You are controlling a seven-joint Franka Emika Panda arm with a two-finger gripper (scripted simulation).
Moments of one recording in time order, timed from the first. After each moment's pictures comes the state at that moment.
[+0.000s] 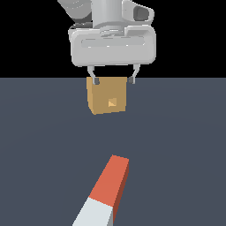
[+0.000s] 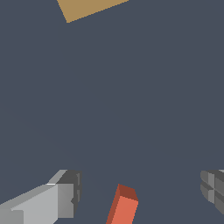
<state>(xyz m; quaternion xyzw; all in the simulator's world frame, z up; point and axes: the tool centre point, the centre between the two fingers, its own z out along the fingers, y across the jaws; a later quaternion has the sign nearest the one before) 0.002 0.012 0.187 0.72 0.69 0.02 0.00</state>
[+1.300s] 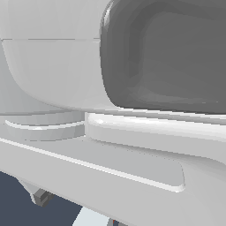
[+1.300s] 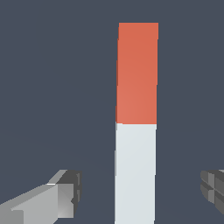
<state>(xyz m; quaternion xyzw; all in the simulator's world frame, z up) -0.032 -0.225 0.076 0.82 0.58 0.00 0.00</state>
